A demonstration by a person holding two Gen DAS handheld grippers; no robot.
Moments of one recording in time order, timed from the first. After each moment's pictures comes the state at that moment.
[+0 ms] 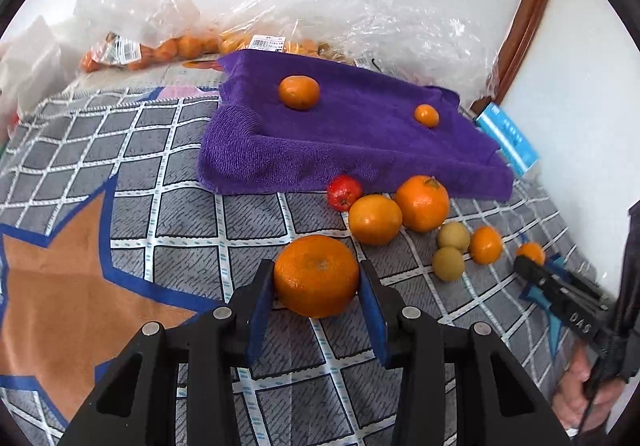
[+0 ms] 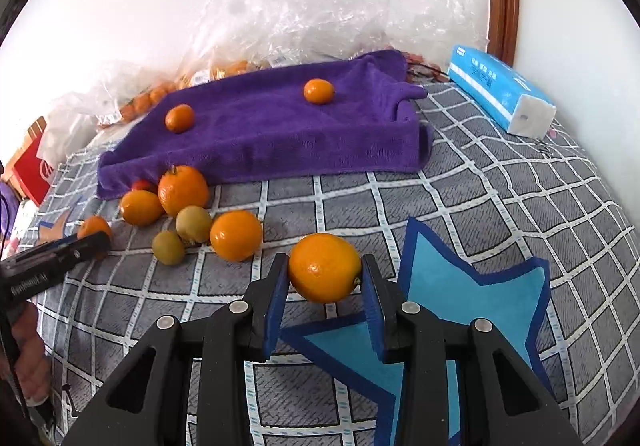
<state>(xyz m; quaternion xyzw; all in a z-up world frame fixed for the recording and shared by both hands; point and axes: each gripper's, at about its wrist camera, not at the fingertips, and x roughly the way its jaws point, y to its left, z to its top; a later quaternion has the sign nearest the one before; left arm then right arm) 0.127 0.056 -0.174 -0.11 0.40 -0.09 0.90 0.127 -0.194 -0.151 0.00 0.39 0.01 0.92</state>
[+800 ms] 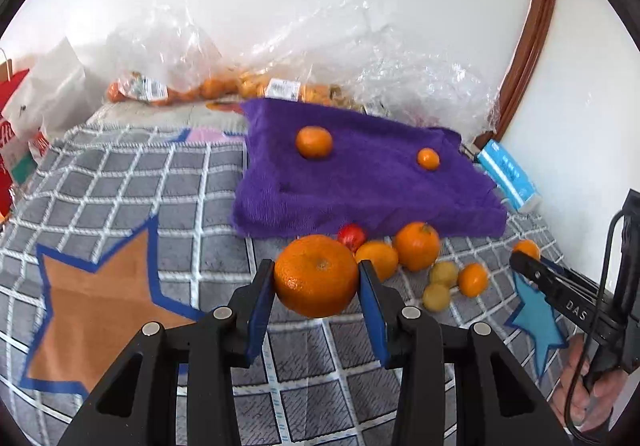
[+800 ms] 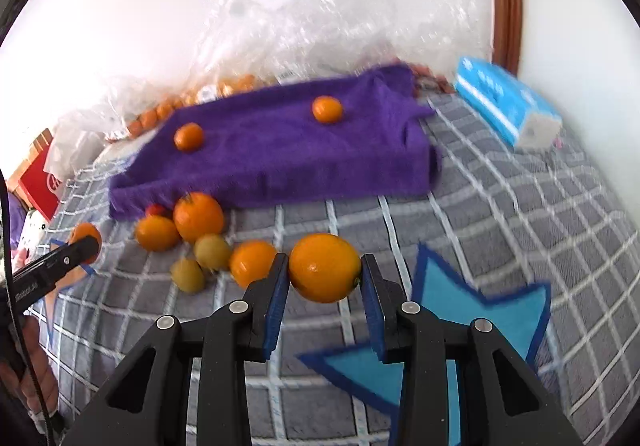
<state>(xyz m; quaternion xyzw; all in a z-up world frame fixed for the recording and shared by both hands) 0.115 0.067 -0.131 -0.11 0.36 -0.05 0.93 0.139 -0.182 -0.121 0.00 0.37 0.03 0.93</state>
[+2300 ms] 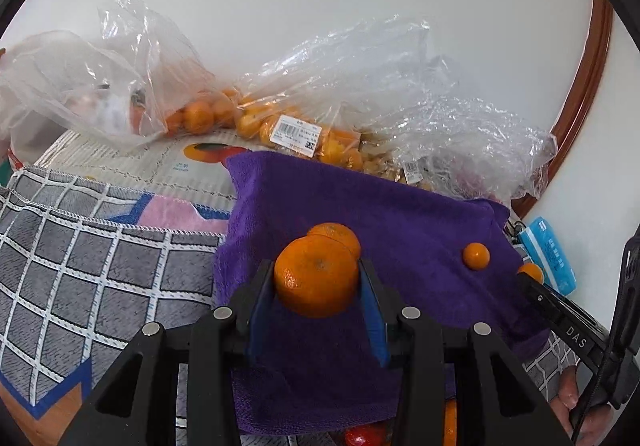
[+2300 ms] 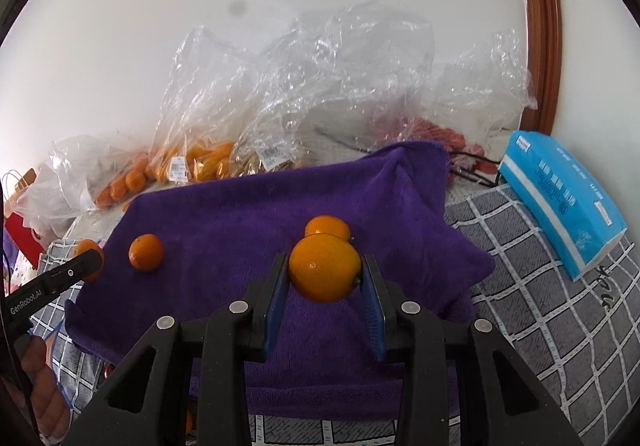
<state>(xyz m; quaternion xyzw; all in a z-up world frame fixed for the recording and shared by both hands) 0.251 0.068 -0.145 -0.16 0.34 -0.02 0.93 0.279 -0.189 -0.115 0.03 0.33 0.03 0.94</state>
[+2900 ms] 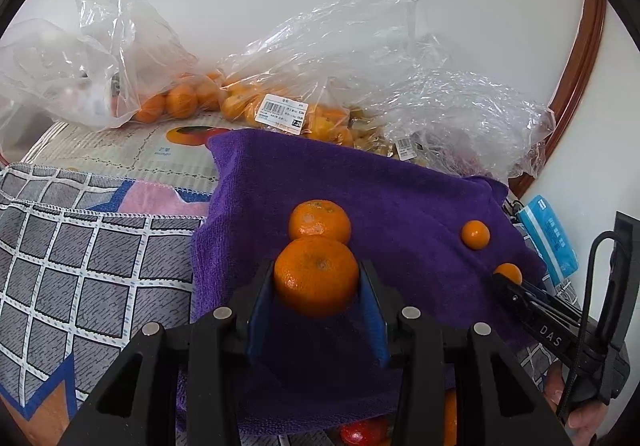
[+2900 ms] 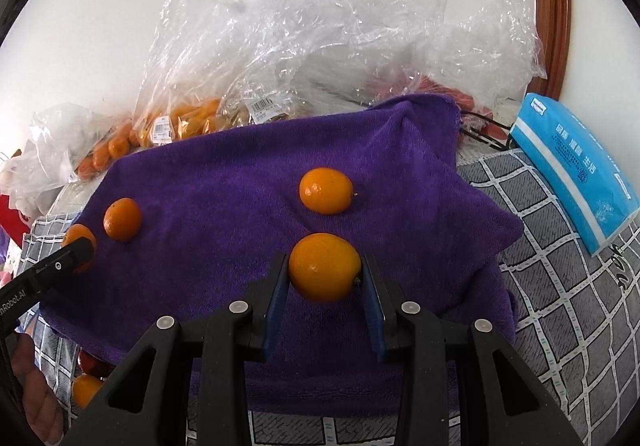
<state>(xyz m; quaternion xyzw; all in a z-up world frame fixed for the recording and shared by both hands) 0.255 0.059 -0.153 -0.14 0.36 -0.04 0.92 0.292 -0.187 -0.142 0.01 0.38 0.02 0.92</state>
